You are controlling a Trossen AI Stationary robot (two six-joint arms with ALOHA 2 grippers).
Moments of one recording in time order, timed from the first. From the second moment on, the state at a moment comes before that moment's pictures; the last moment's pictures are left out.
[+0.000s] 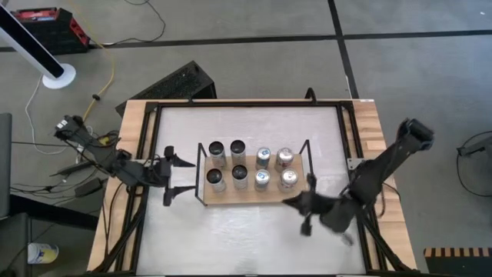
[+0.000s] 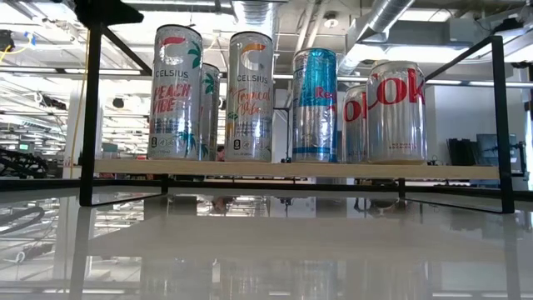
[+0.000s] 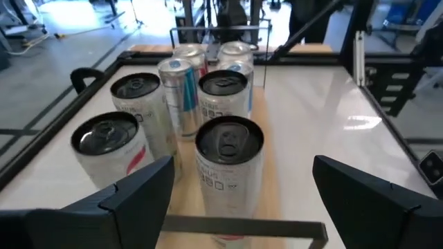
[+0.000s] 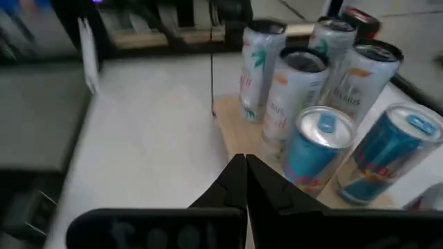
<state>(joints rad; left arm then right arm) -0.57 0.67 0.61 -0.22 -0.65 -0.16 0.73 1.33 1.02 -0.32 0.84 0.49</state>
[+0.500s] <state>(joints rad) -0.53 0.14 0.31 -0.10 -0.60 -0.08 0.58 0.59 0.36 0.19 0.72 0.24</state>
